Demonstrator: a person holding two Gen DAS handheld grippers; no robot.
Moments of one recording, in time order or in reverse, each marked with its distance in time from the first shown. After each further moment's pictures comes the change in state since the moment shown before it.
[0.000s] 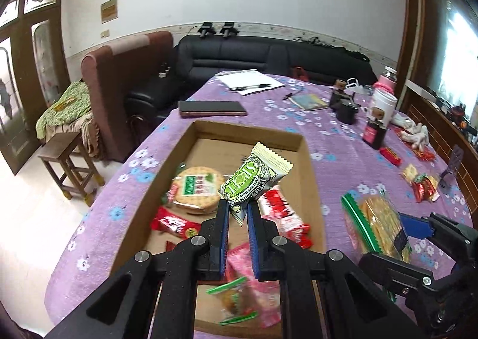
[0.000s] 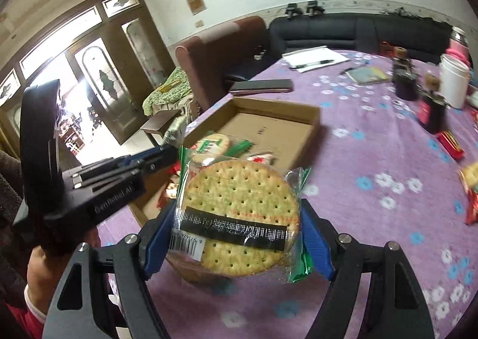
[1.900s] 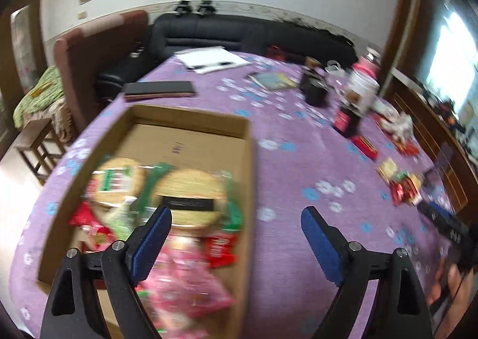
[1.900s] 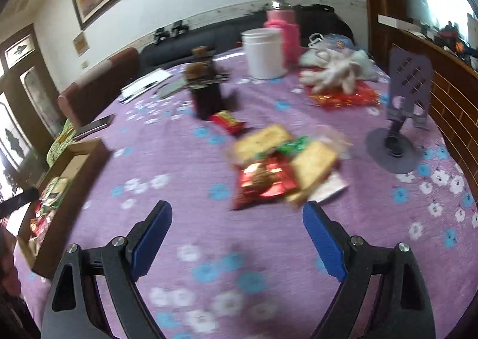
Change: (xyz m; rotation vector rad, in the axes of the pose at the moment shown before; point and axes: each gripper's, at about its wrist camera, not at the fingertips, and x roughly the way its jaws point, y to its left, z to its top) left arm 0.044 -0.087 0.013 0.014 0.119 -0.119; right arm -0.107 -0.244 -0.051 0.291 -0.103 -0.479
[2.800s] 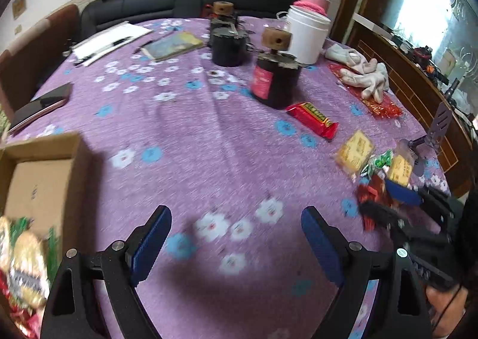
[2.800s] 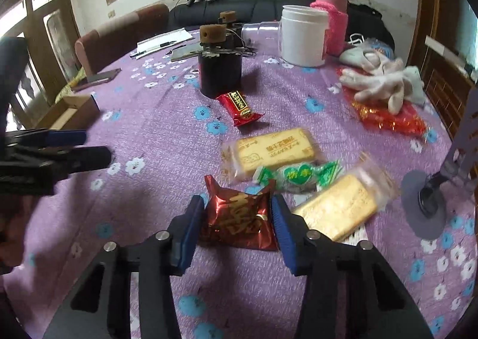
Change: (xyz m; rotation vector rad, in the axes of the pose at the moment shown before) left arm 0.116 -0.135 0.040 0.170 0.189 -0.149; right arm 0.059 0.007 0.019 -0.228 0.128 0.057
